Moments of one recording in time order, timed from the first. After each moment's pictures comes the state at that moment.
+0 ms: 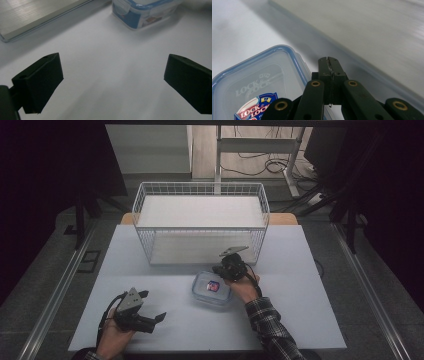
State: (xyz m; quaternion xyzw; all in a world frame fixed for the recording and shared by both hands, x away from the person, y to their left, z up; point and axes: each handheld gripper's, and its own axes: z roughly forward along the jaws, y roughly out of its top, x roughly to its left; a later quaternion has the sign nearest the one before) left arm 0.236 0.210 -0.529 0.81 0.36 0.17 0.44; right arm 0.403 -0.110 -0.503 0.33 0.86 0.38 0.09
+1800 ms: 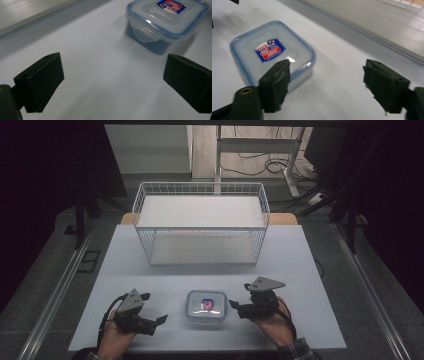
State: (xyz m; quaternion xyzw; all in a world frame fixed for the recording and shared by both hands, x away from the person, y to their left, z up) left arm 0.231 0.206 -0.524 0.81 0.36 0.15 0.44; right arm 0.288 -0.188 -0.476 0.31 0.84 0.41 0.15
